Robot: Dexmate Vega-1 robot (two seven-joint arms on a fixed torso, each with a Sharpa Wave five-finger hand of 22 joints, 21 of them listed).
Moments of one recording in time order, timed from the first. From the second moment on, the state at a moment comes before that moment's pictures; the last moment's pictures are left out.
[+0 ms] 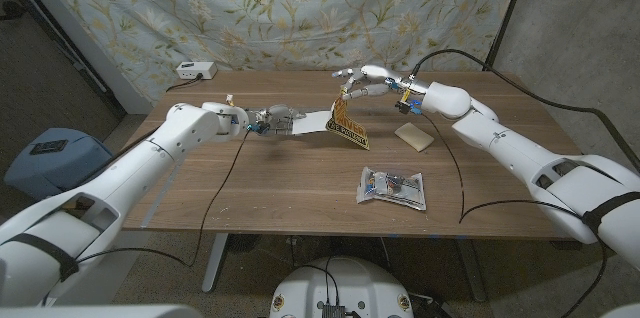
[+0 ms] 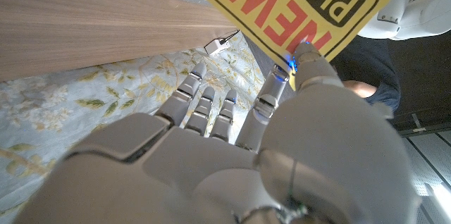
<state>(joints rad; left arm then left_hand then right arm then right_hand) 0.56 0.69 0.52 -1.55 -0.82 0.68 -0.04 1.03 0.12 0.54 -0.16 0.23 1.01 0.05 0.42 0.33 0.89 -0.07 0.62 0.67 1.07 -0.15 0.42 0.43 0.81 -0.03 0.81 0.20 -0.34 -0.50 -0.71 -0.94 0.09 0.75 0.42 0.94 0.00 0.32 -0.15 0.29 1.12 -0.19 0.42 0.20 0.26 -0.12 0.20 0.19 0.09 -0.02 0.27 0.25 0.37 0.03 0.20 0.18</state>
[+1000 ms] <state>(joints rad) 0.56 0.71 0.52 -1.54 -0.81 0.69 -0.07 1.03 0.11 0.54 -0.17 0.23 1.01 0.05 0.42 0.33 0.89 -0.07 0.61 0.67 1.07 -0.15 0.41 0.45 0.80 -0.03 0.83 0.20 -0.33 -0.52 -0.69 -0.92 0.11 0.75 0.43 0.94 0.00 0.31 -0.15 0.29 1.12 -0.19 0.43 0.20 0.26 -0.12 0.20 0.19 0.09 -0.02 0.27 0.25 0.37 0.03 0.20 0.18</state>
